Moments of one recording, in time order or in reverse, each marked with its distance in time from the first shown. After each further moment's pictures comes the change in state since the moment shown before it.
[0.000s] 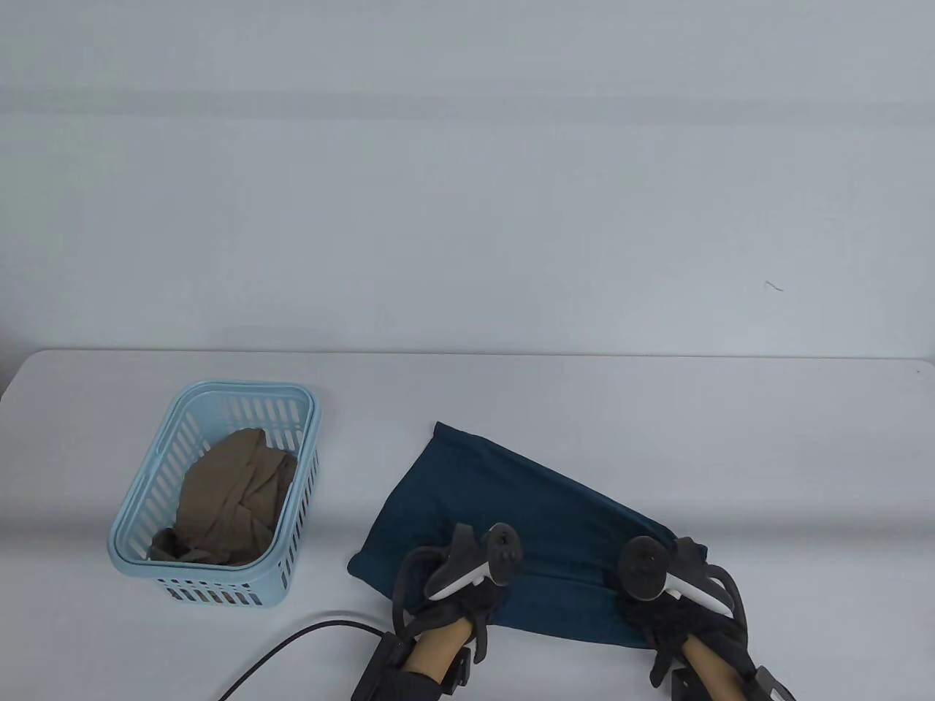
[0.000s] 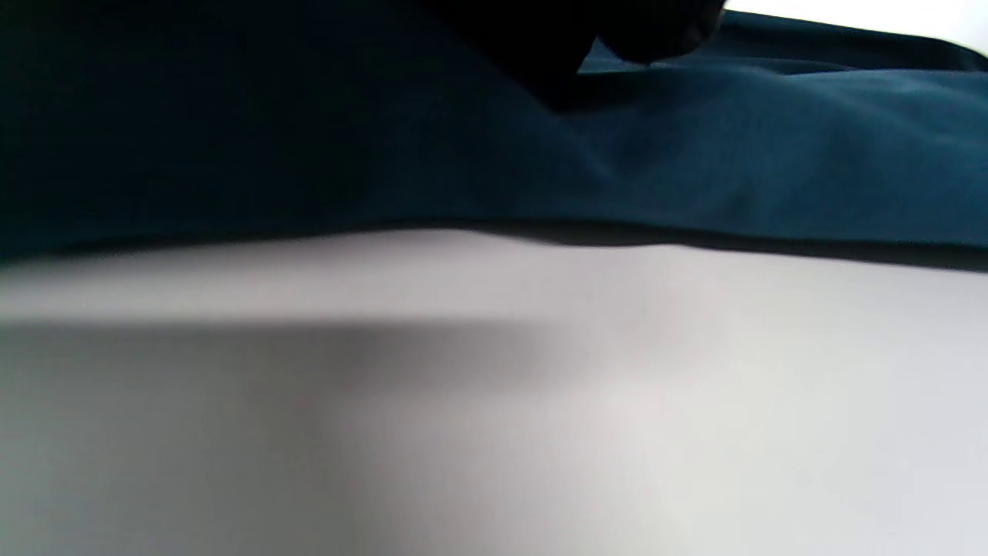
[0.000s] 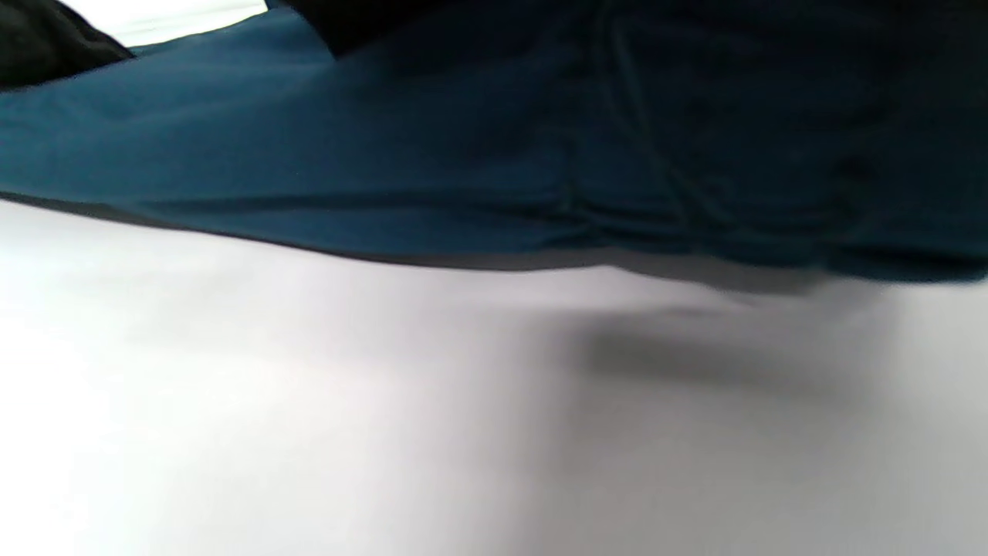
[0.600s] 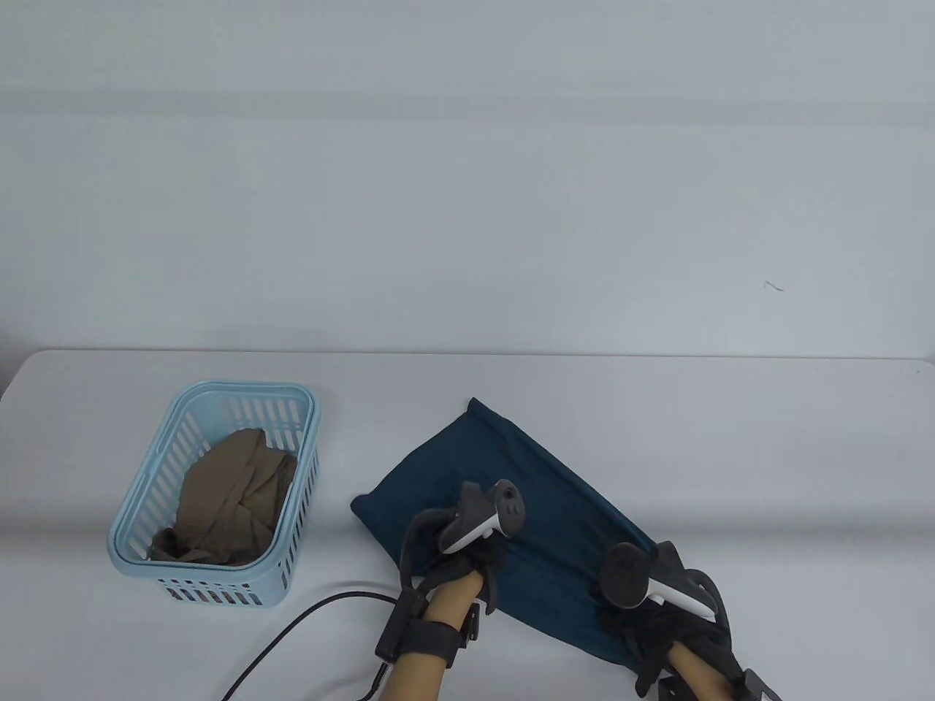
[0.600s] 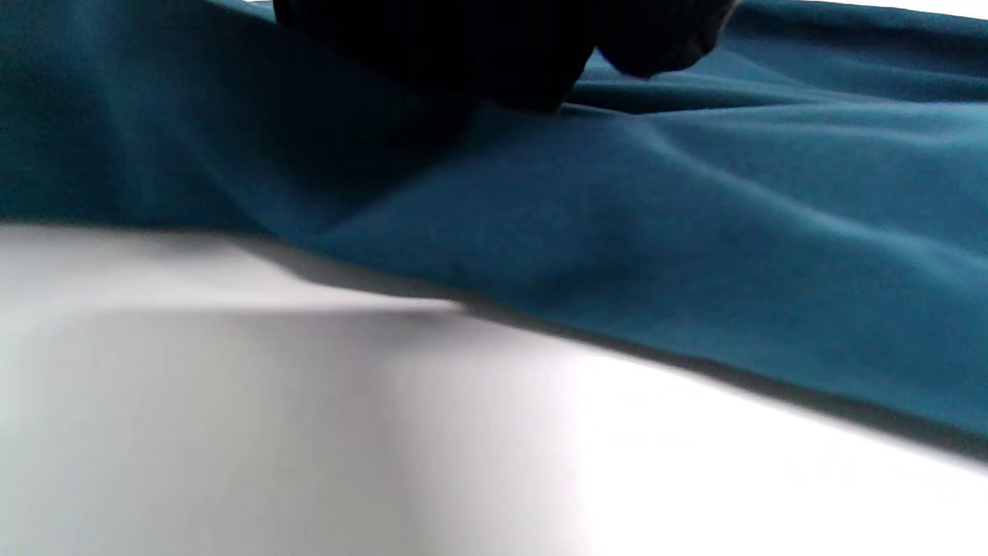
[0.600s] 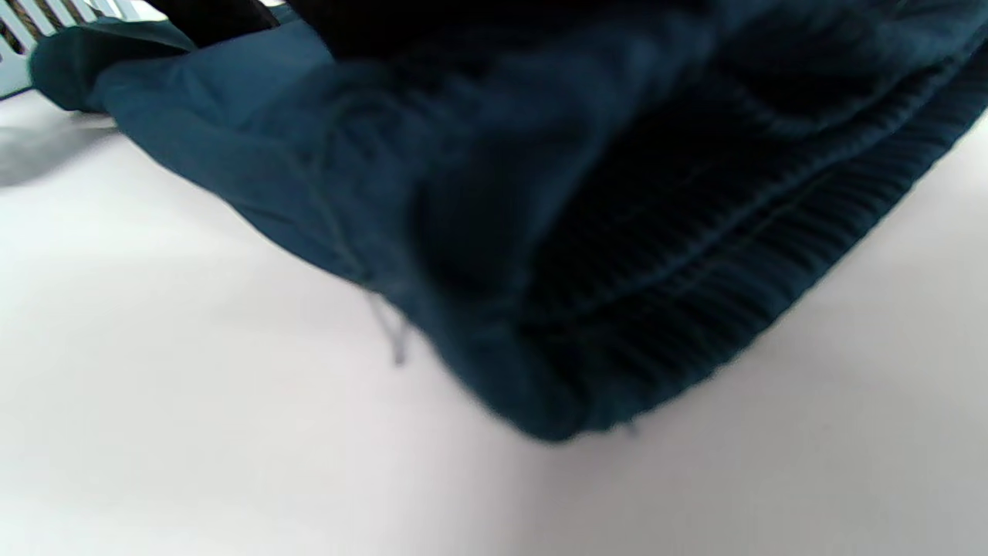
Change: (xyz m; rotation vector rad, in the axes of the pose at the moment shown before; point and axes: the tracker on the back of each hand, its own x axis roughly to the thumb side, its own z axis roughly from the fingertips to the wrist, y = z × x) left_hand -0.005 0.021 -0.042 -0.031 0.118 -0.009; right_hand 0.026 0.002 0.005 0.055 -0.065 -0.003
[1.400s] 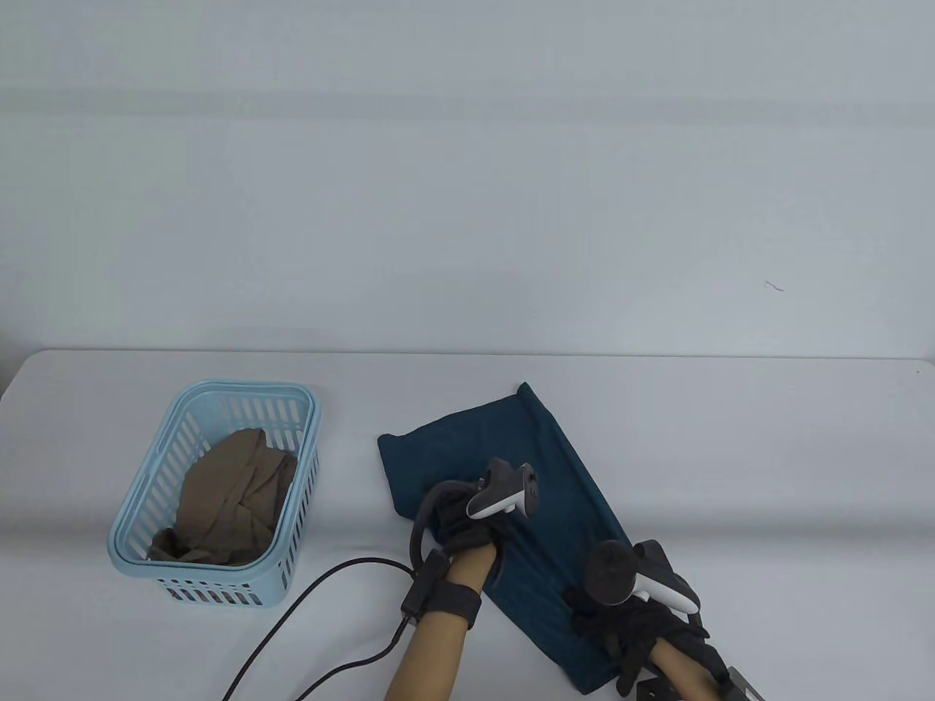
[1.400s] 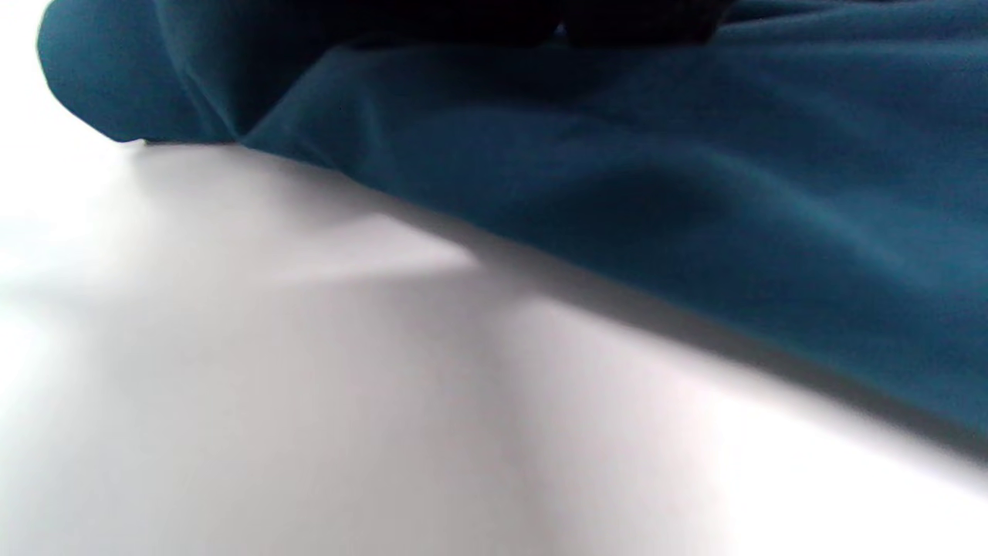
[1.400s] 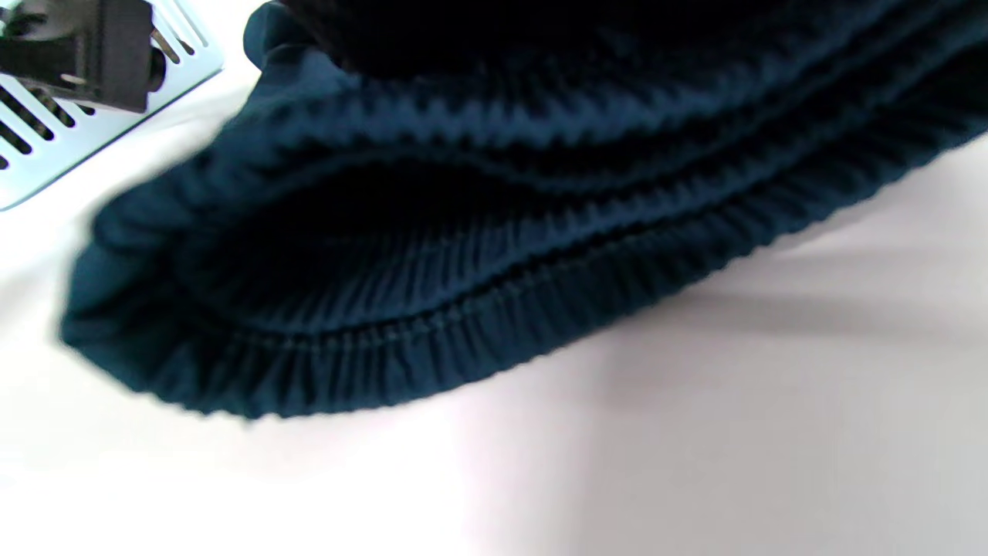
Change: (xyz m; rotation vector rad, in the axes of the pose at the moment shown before) left_hand 0.015 0.007 -0.040 -0.144 0.071 -0.235; right_hand 0.018 0.006 -0.010 0.058 -0.098 -0.136
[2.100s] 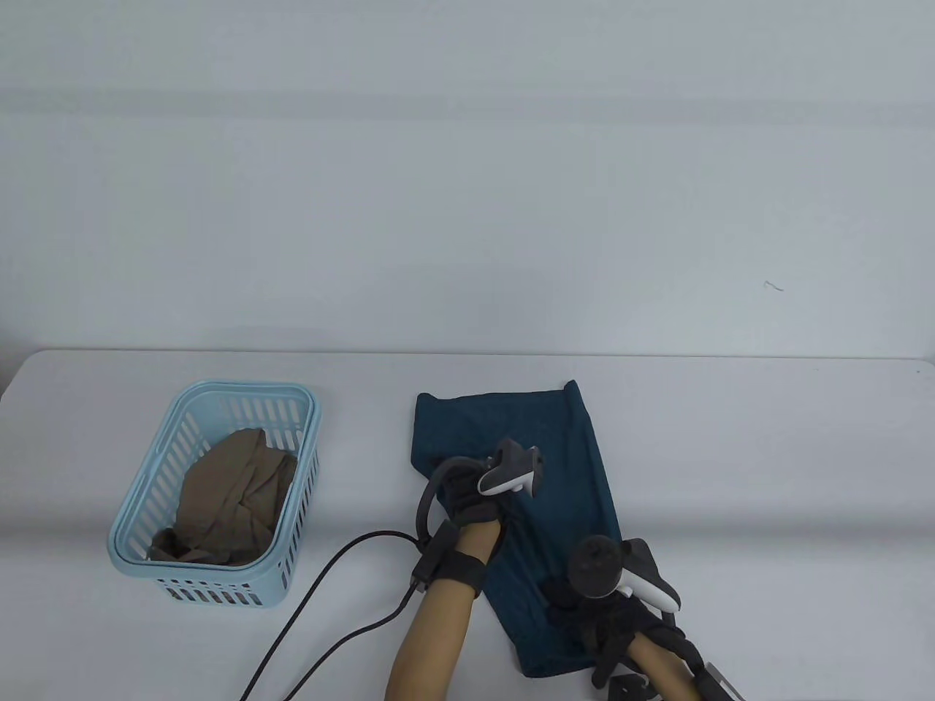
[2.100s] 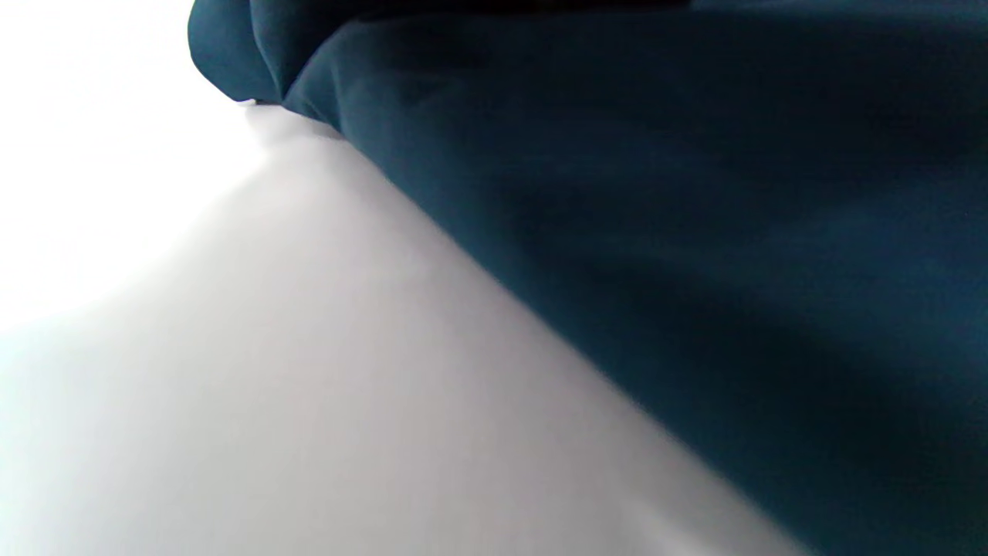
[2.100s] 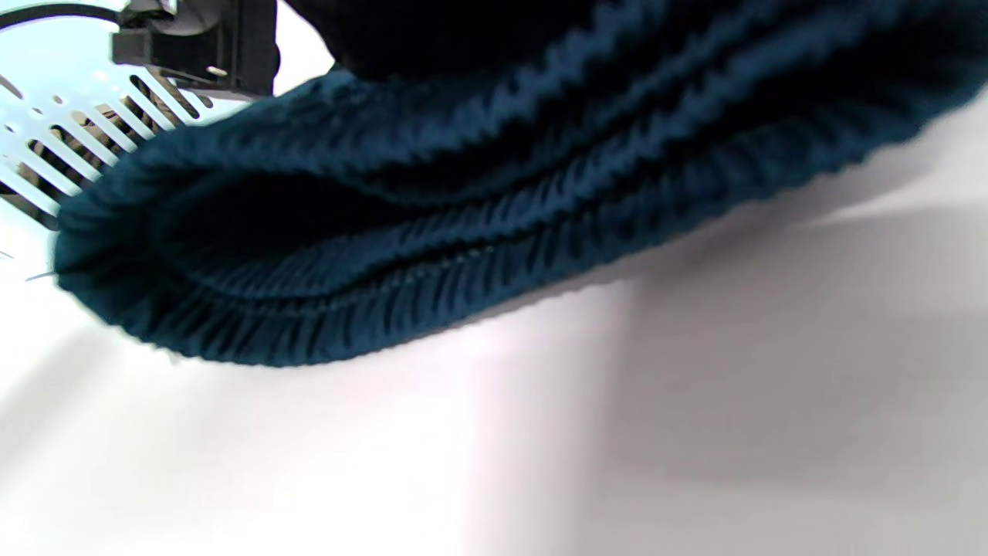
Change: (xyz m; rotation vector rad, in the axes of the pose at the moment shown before) left_hand 0.005 0.017 -0.032 0.020 0.040 -0.111; right_hand 0.016 0.006 -0.017 -0.019 -0.031 -0.120
